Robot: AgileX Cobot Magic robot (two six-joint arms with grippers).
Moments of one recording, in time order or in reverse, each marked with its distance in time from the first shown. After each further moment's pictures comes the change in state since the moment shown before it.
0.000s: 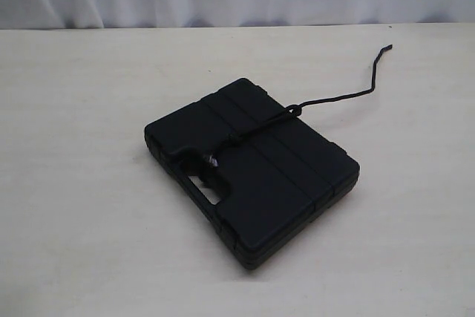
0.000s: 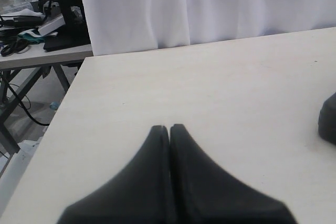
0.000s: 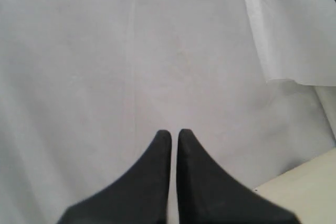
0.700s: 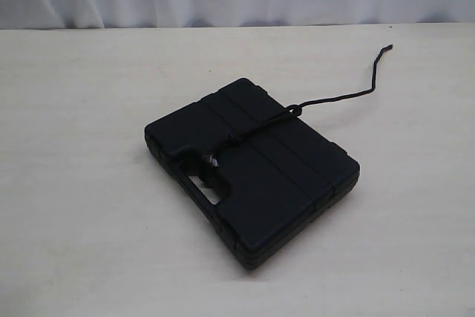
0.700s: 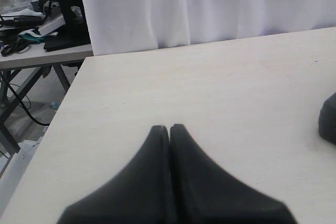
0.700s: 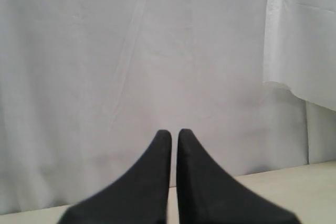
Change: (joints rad) left arm 0.000 0.000 0.000 0.000 0.000 0.000; right arm 0.007 -0.010 0.104 -0.515 -0.051 0.196
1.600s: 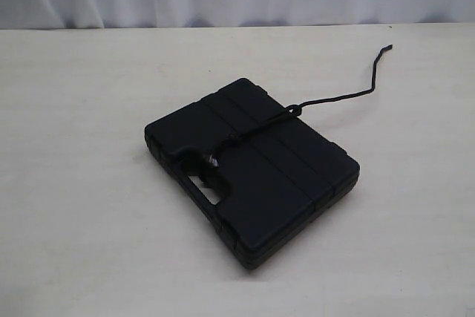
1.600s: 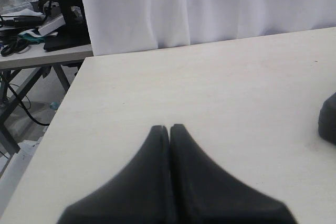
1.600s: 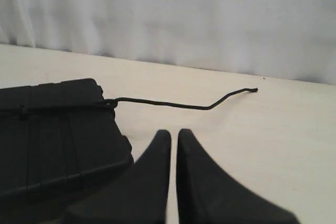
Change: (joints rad) left arm 0.000 0.000 0.000 0.000 0.000 0.000; right arm 0.260 0.000 0.000 -0.005 0.400 -0.225
